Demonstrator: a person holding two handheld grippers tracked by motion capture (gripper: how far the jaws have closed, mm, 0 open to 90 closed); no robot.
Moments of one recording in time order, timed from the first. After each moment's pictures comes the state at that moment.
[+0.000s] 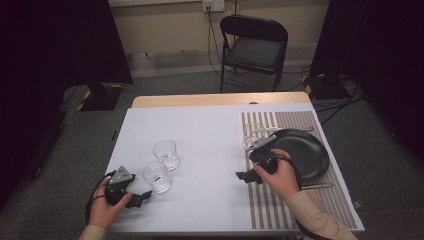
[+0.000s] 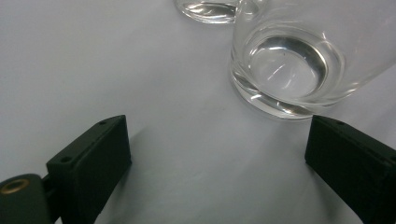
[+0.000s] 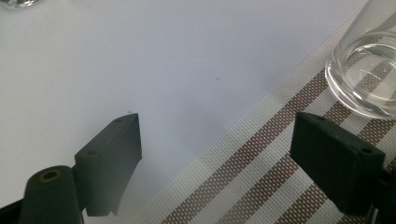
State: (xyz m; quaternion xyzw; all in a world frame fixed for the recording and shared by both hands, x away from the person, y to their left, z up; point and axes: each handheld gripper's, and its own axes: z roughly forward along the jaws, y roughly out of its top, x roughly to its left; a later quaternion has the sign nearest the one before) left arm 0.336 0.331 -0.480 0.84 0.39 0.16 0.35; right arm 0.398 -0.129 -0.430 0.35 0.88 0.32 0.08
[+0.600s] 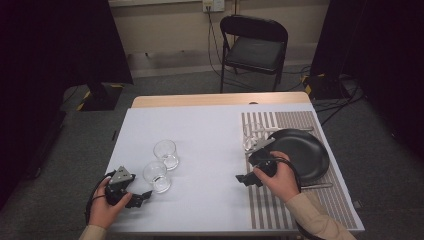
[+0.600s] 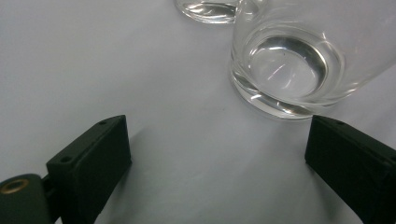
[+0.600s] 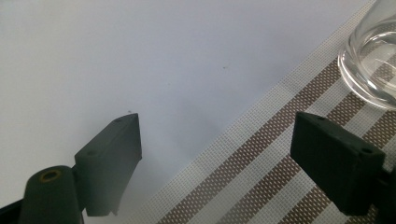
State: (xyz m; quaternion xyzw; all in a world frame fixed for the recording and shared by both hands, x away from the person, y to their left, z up) left arm 0.335 0.331 -0.480 0.84 0.39 0.16 0.35; right arm 0.394 -0.127 -0.436 0.35 0.88 0.31 0.07
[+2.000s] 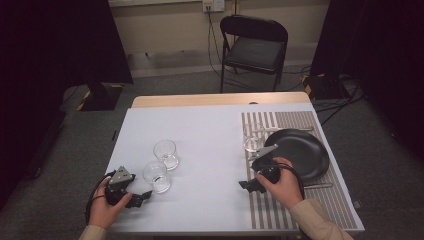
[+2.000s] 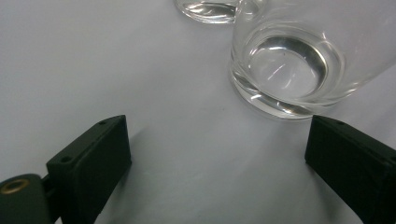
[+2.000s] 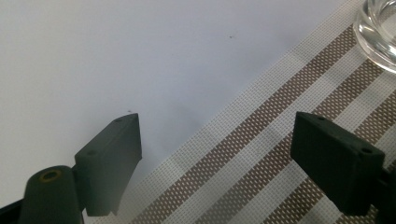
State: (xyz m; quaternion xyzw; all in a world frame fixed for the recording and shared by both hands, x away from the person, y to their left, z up) left arm 0.335 0.331 -0.480 0.84 0.39 0.16 0.35; right arm 0.382 -0.136 -0.448 0.35 0.88 0.31 0.07
